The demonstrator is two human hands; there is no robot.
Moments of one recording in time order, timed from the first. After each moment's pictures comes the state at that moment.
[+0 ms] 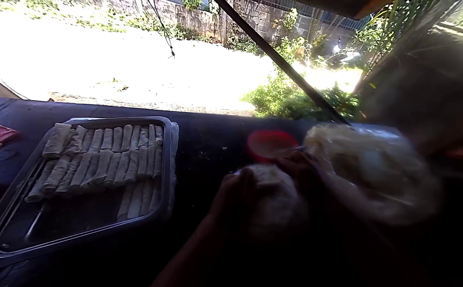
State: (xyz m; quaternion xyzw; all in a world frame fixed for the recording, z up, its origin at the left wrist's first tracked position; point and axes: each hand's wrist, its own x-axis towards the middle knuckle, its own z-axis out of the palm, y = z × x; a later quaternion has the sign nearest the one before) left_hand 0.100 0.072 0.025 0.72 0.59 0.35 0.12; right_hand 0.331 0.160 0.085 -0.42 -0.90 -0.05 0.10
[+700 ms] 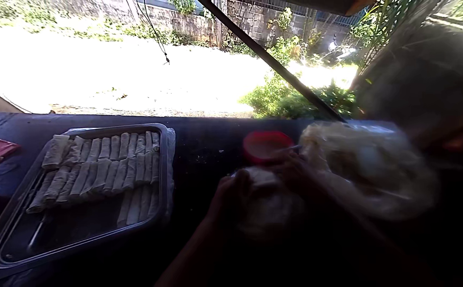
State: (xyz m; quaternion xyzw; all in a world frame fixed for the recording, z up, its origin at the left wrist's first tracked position) left_hand 0.101 0.074 0.021 0.72 0.59 0.35 0.11; right_hand 0.312 0.174 0.088 -0.46 -0.88 0.06 -0.07
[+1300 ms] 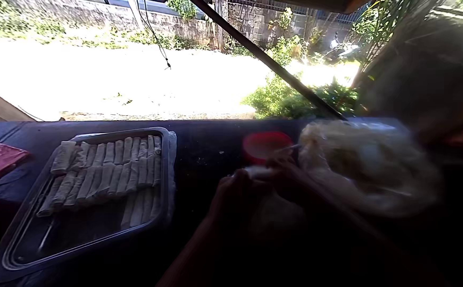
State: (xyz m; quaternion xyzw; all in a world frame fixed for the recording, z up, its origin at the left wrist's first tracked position) left_hand 0.102 0.073 0.026 0.71 0.60 0.35 0.12; right_hand 0.301 0.153 0.092 -0.35 -0.93 0.07 0.02
